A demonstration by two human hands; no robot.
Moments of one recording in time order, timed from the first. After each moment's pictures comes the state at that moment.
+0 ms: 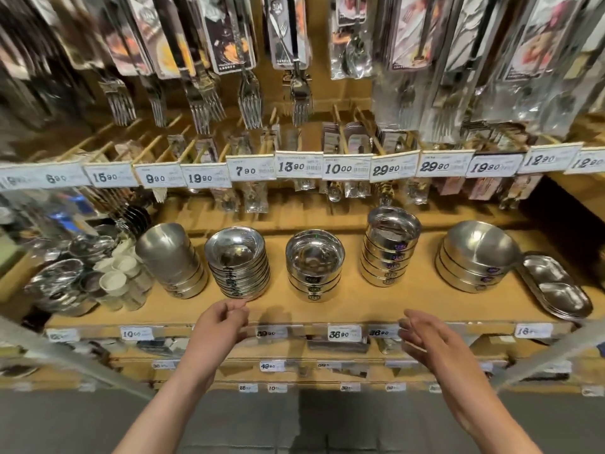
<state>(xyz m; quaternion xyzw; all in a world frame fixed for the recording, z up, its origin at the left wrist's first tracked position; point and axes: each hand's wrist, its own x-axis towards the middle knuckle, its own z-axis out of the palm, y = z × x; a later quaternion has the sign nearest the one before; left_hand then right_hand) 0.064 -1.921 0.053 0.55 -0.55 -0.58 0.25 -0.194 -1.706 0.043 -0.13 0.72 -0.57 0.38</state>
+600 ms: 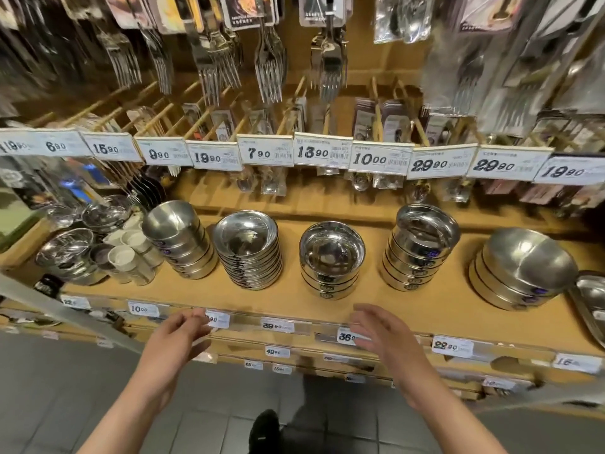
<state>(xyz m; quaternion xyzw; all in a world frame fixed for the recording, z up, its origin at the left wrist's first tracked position) 0.114 -1.943 0.023 0.63 -0.43 -0.57 0.31 -0.184 -1.797 0.012 -0.21 0.68 -0.49 0.50</state>
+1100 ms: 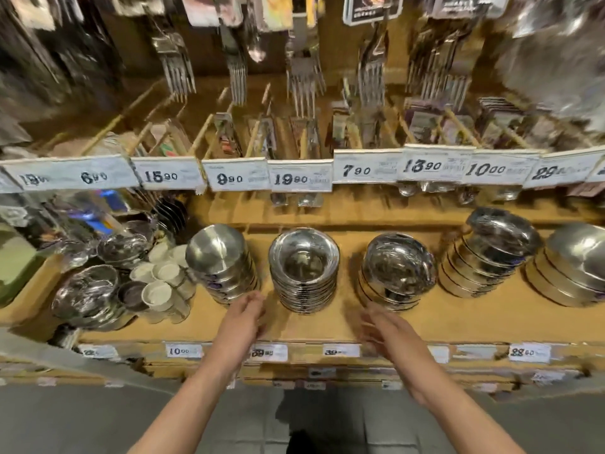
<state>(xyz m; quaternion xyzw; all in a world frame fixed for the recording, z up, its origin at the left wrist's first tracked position) 0.122 -2.072 0.004 0.54 -0.50 -0.64 0.23 -0.084 -1.910 -0.013 -0.15 0.70 -0.51 0.47</state>
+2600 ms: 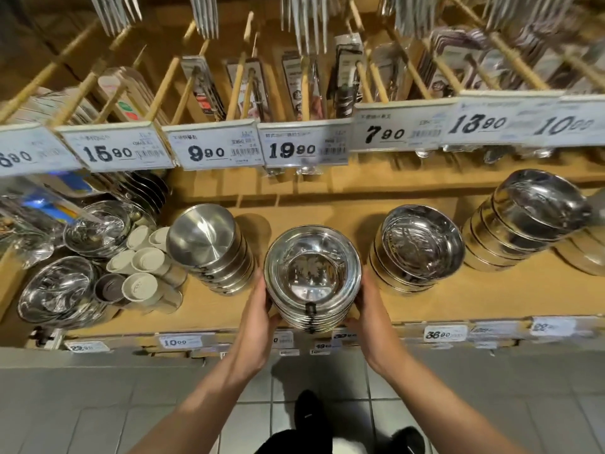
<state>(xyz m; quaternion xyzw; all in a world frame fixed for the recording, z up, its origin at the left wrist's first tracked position) 0.103 -2.084 -0.041 0.41 -0.49 -0.74 0.22 -0.046 -1.974 -0.038 -0.20 0.58 -0.62 0.50</state>
